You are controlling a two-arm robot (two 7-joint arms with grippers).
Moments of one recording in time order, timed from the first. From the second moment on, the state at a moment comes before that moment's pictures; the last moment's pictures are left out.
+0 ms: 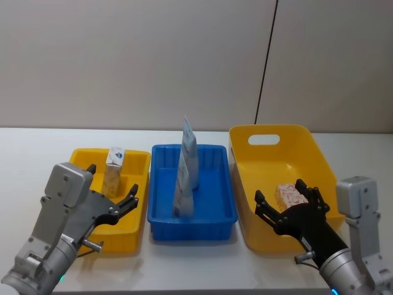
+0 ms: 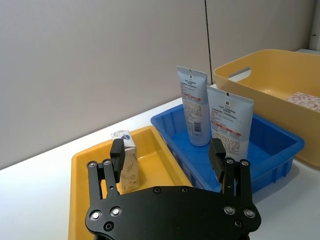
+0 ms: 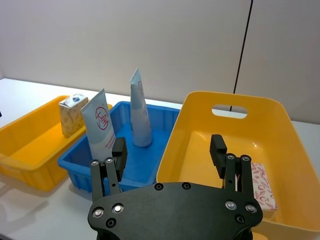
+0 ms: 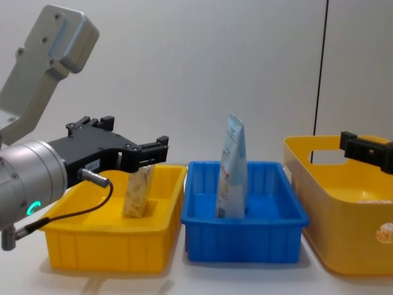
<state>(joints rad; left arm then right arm) -0.24 0.38 0.45 -1.63 -0.20 0.01 -0.01 -0.01 0.34 -0.22 -1.77 0.29 0.04 0.07</state>
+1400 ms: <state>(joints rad) -0.24 0.38 0.45 -1.63 -0.20 0.01 -0.01 0.15 0.37 -0.37 -1.71 0.27 0.21 0.26</state>
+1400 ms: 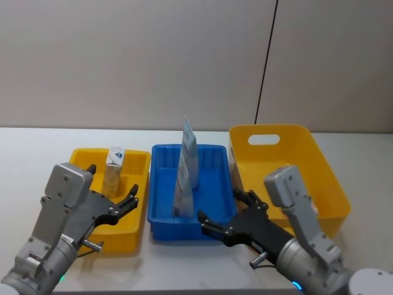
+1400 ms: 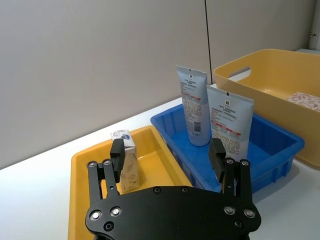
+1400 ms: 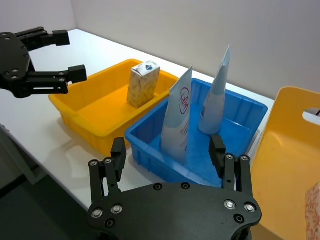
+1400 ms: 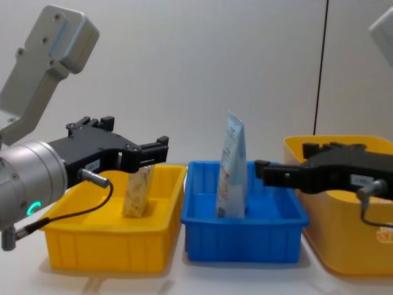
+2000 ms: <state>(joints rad) -0.24 0.38 0.45 -1.63 -0.20 0.01 -0.01 0.24 0.25 -0.45 -1.56 0.13 0.18 0.16</state>
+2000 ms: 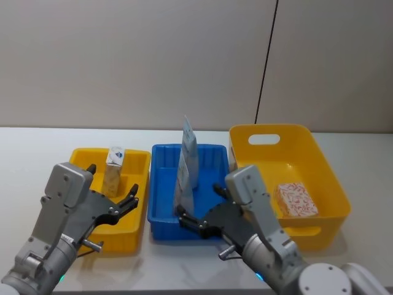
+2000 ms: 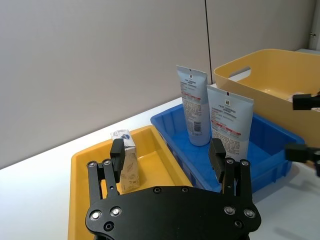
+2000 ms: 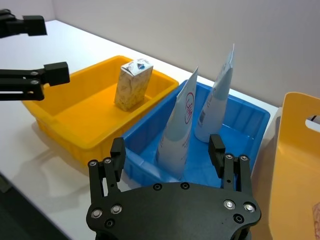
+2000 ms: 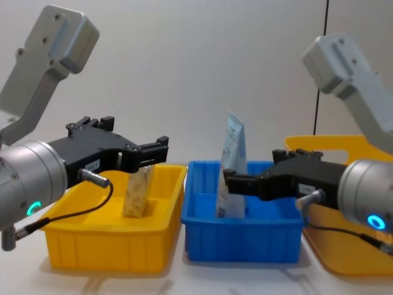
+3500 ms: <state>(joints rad) -0.24 0.38 0.45 -1.63 -0.20 0.01 -0.01 0.46 -0.01 -0.44 -1.10 0.03 0.09 -0.03</state>
